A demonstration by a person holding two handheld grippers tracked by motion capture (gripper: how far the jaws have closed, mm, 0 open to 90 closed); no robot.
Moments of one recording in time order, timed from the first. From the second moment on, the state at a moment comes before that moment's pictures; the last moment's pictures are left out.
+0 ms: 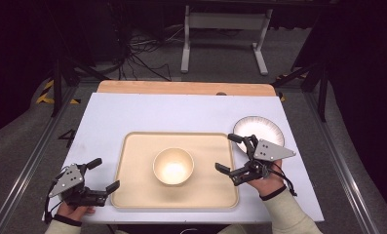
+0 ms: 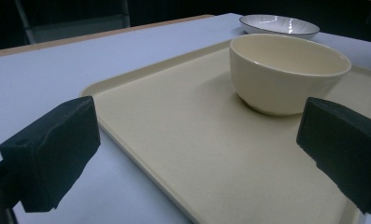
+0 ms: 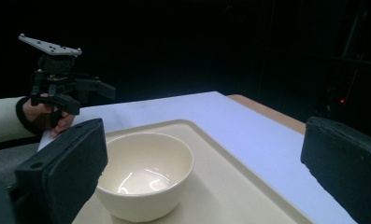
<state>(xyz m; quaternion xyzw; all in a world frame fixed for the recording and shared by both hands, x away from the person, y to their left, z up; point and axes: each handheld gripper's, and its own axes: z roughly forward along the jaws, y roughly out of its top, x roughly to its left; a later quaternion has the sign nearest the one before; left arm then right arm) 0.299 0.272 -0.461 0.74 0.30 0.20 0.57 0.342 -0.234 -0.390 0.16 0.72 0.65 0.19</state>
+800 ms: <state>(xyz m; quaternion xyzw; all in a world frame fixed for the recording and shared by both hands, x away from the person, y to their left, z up) 0.297 0.272 -0.461 0.74 0.29 0.21 0.57 0.333 -0.263 -0.437 0.21 0.72 0.63 0.22</state>
